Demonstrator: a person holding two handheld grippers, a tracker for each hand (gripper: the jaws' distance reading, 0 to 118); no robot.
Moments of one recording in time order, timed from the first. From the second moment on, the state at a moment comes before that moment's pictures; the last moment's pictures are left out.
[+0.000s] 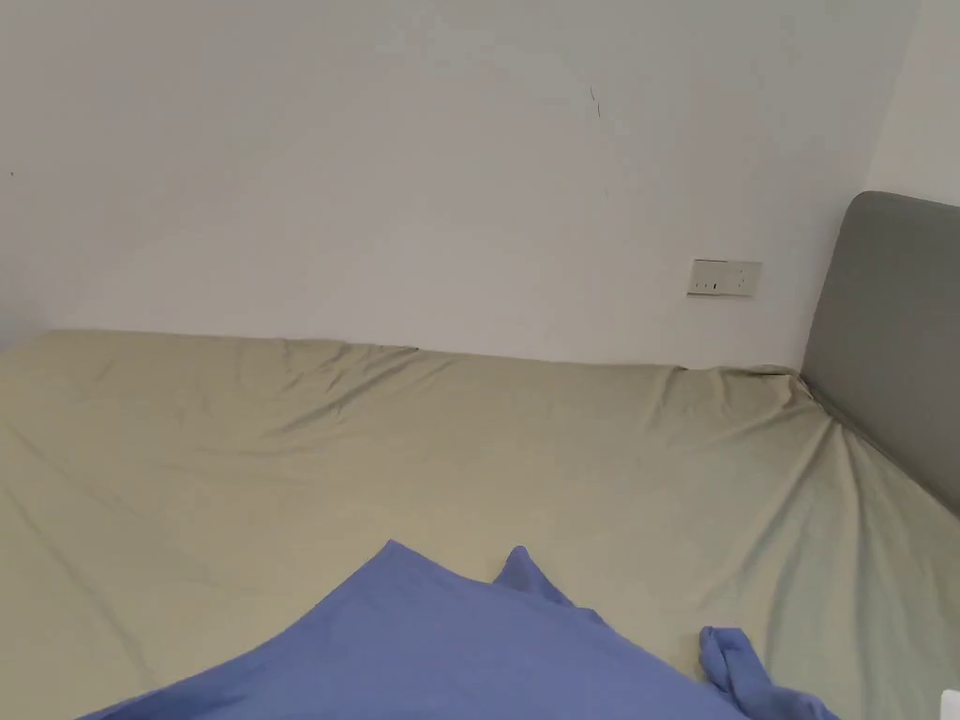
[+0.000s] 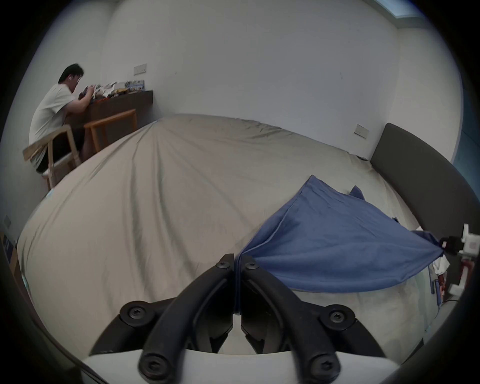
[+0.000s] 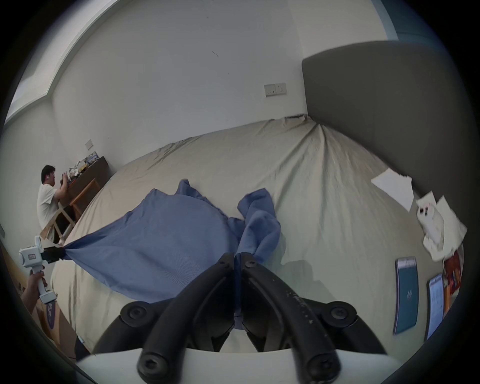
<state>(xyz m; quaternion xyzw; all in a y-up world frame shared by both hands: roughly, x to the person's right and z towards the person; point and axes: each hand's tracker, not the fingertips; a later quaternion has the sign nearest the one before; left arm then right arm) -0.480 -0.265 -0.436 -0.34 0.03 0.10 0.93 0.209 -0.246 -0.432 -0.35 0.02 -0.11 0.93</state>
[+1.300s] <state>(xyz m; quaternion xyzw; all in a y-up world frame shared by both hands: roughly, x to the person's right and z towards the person) -0.347 -0.243 -0.155 -0.18 -0.10 0.06 0.98 0.044 -0.237 -0.145 -0.21 0.03 -0.06 0.98</state>
